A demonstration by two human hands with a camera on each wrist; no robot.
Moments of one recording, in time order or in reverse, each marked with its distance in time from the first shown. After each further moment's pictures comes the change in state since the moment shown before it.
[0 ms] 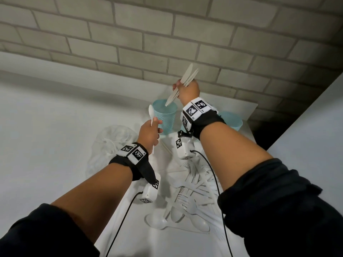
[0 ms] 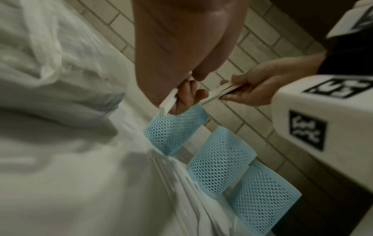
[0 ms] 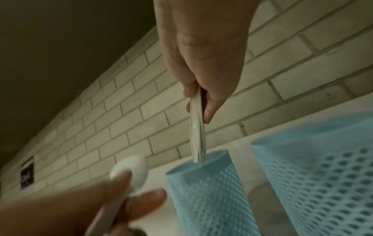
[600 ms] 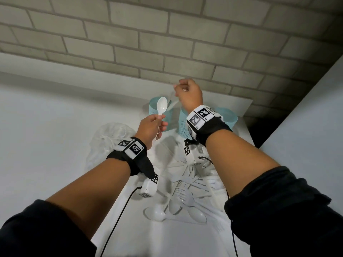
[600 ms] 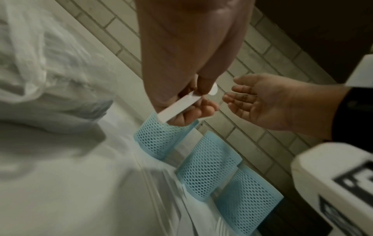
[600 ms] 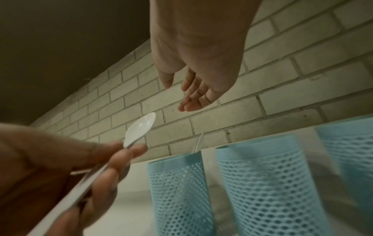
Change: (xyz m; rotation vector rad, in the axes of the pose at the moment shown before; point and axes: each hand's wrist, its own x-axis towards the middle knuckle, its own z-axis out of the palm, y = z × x) left_hand -0.007 0.004 0.007 -0.041 -0.081 0.042; right_hand -0.021 0.018 -0.029 -0.085 0.001 -0.191
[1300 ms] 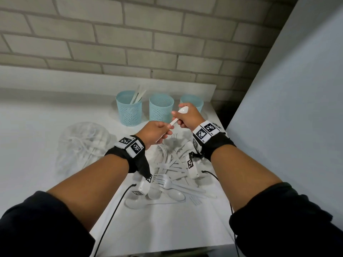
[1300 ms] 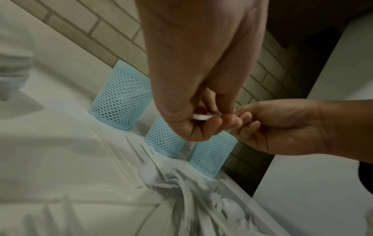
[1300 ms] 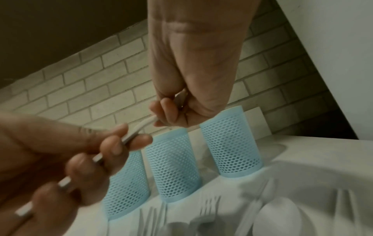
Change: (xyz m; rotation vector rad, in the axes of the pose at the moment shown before) left_hand -0.034 -0.018 0.064 0.378 -0.424 -0.057; right_hand -0.069 0.042 -0.109 -0.047 -0.163 0.368
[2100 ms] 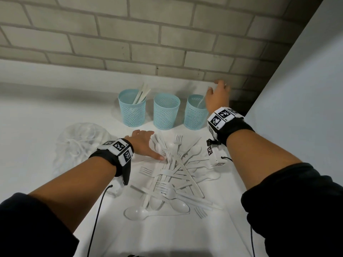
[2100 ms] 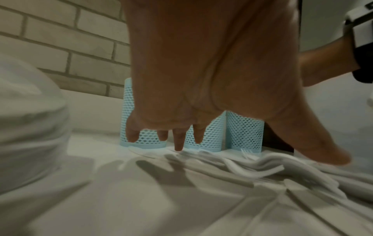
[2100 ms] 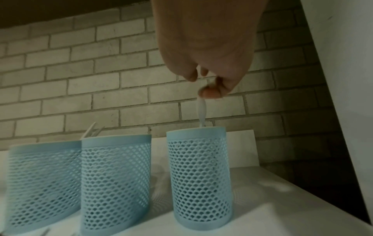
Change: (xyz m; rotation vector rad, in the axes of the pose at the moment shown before) left_hand 0.022 -0.033 -0.049 1.137 -0.168 -0.186; right_hand 0.055 -0.020 -0.047 -0.530 0.540 -0.175
